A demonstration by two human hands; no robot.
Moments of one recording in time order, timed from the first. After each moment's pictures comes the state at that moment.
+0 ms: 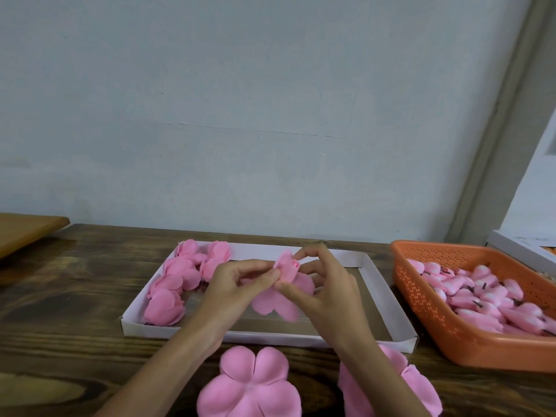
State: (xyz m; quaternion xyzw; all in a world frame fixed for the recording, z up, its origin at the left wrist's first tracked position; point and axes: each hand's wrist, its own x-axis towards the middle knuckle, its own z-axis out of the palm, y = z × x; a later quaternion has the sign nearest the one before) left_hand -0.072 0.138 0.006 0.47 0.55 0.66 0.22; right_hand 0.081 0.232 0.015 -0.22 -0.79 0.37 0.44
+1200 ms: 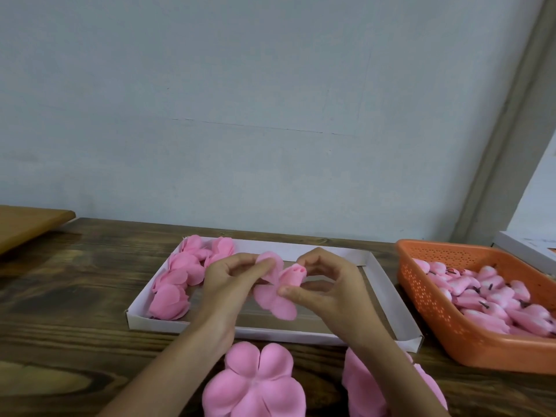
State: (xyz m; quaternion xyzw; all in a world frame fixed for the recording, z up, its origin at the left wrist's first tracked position) left_hand -0.069 0.141 0.002 0.29 0.55 0.75 0.24; right_hand 0.088 0.236 0.027 -0.13 -0.79 0.45 0.40
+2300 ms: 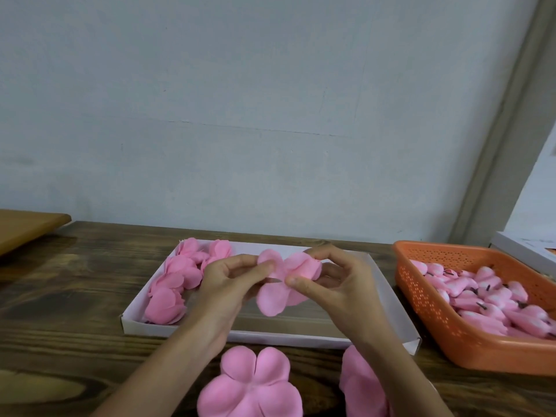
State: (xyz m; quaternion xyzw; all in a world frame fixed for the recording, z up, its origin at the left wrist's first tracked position) left_hand -0.070 0.138 0.010 0.34 0.50 0.75 0.29; right_hand 0.093 0.242 0.029 -0.12 -0.74 0.49 0.44
